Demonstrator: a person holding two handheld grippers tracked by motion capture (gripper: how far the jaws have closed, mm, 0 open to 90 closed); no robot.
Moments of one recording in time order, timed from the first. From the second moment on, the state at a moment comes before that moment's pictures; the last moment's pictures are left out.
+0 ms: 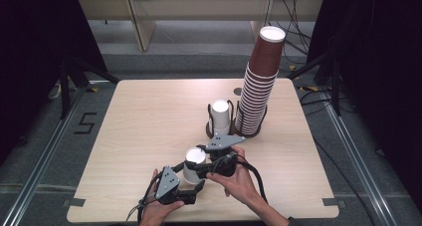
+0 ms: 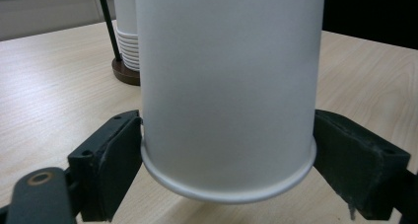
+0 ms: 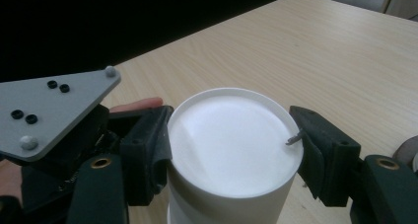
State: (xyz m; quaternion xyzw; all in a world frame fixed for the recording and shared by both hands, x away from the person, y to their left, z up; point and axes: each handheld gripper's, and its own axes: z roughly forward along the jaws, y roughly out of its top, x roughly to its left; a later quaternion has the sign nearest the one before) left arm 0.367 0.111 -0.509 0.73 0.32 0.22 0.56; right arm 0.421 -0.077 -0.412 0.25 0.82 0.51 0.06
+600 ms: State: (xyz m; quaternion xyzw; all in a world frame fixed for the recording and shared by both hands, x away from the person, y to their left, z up) left arm 0.367 0.111 -0.506 0.76 0.29 0.23 0.54; right arm 0.420 -0.083 -0.411 0.25 0.82 0.52 0.03
